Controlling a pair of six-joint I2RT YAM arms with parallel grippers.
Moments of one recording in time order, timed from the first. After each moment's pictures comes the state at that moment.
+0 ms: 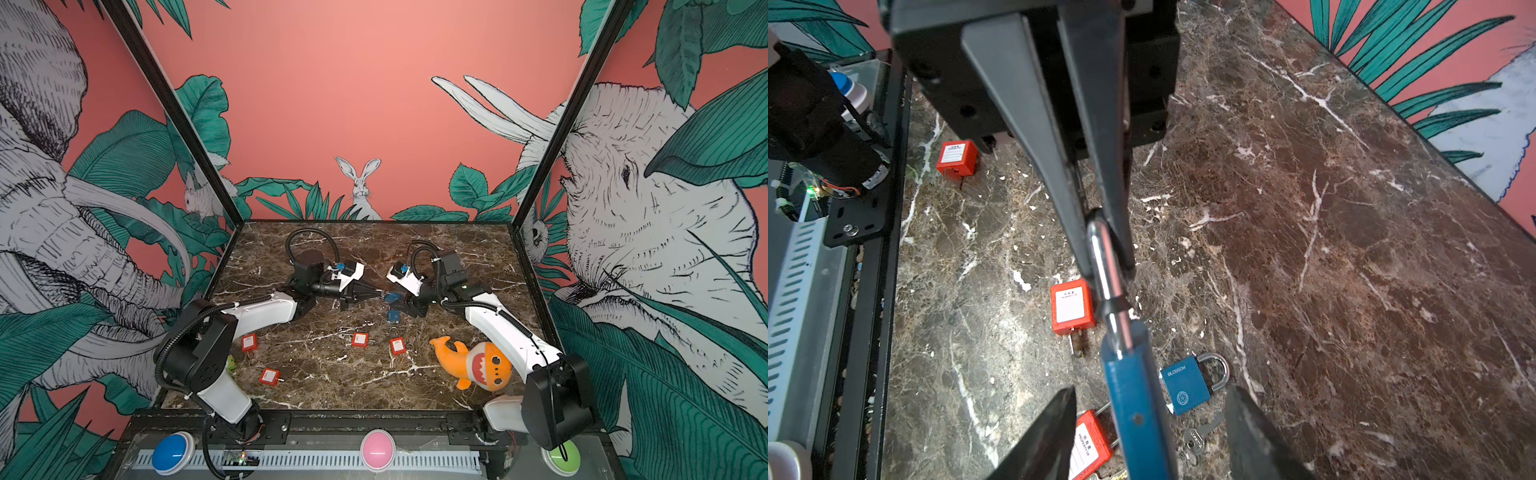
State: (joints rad) left arm -0.54 1.66 0.89 0.55 1.15 0.23; right arm 0.42 1.34 1.00 -0.47 -0.66 -0.59
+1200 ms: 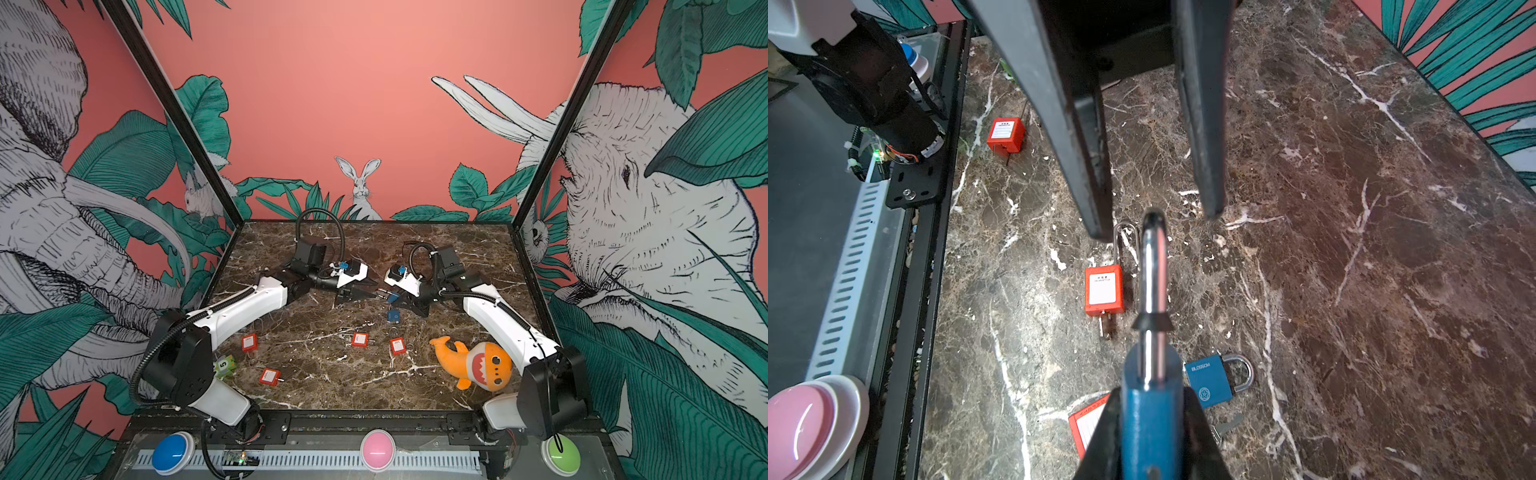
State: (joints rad) left arm -0.54 1.57 1.13 -0.21 1.04 0.77; right arm 0.41 1.38 1.10 -0.67 -0.74 -0.74
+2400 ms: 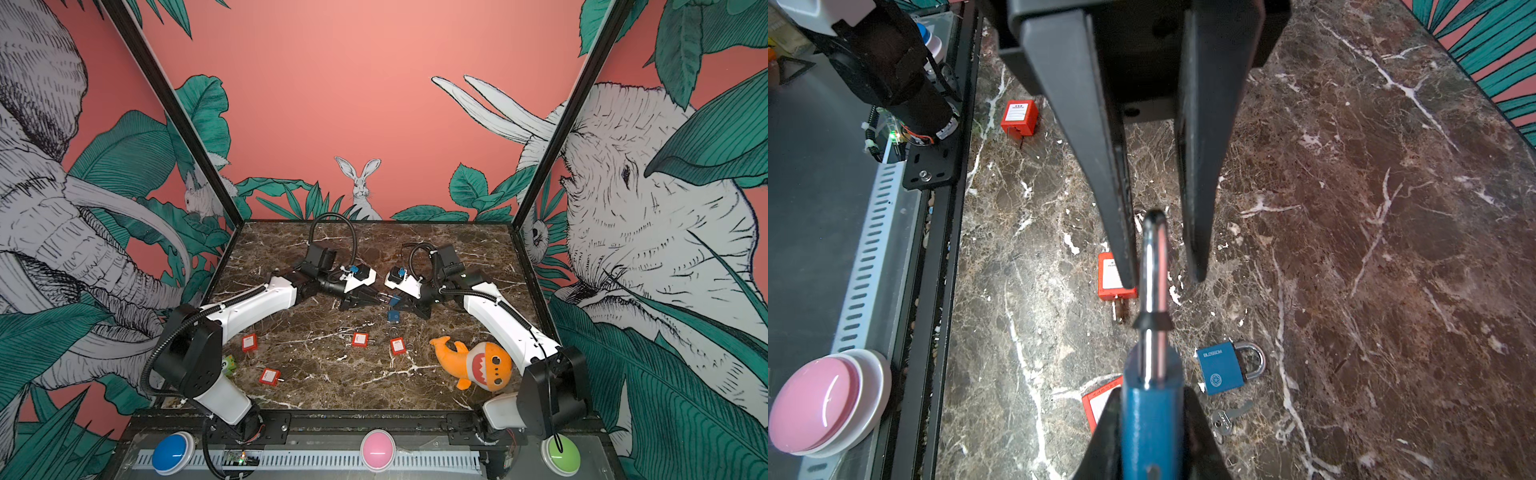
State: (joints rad) left arm -0.59 1.63 1.14 -0.25 1.02 0.71; right arm 0.41 1.39 1.13 -0.76 -0.74 -0.79
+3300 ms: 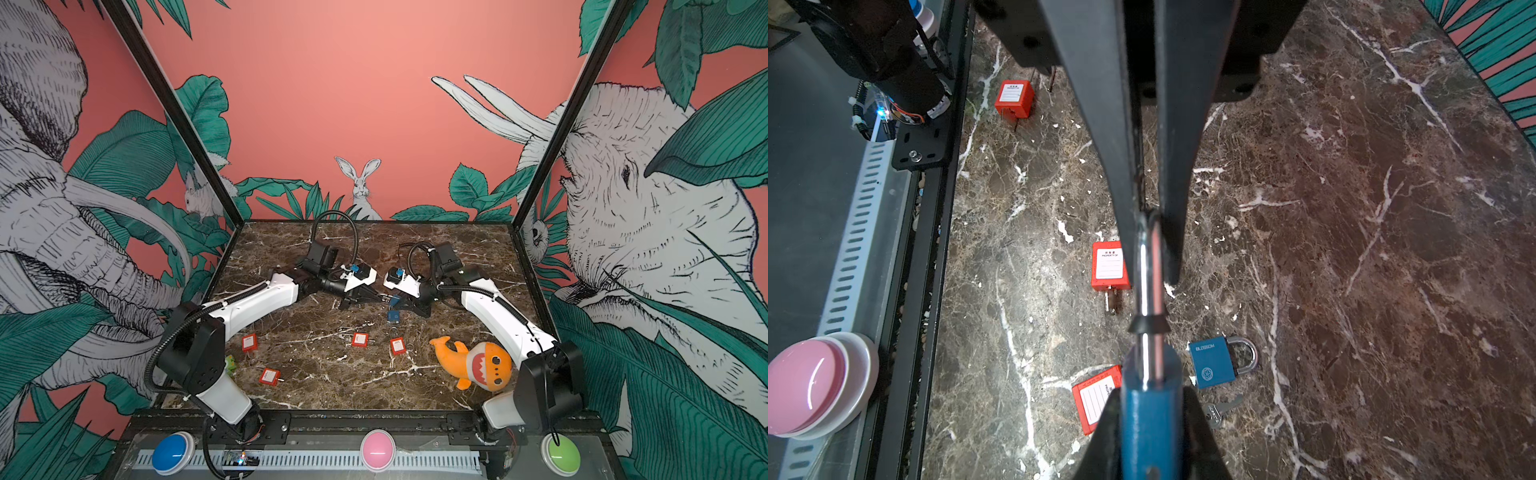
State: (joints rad) left arm -0.59 1.66 1.18 -0.31 1.05 0.76; right arm 0.42 1.42 1.16 -0.79 -0.71 -0.83
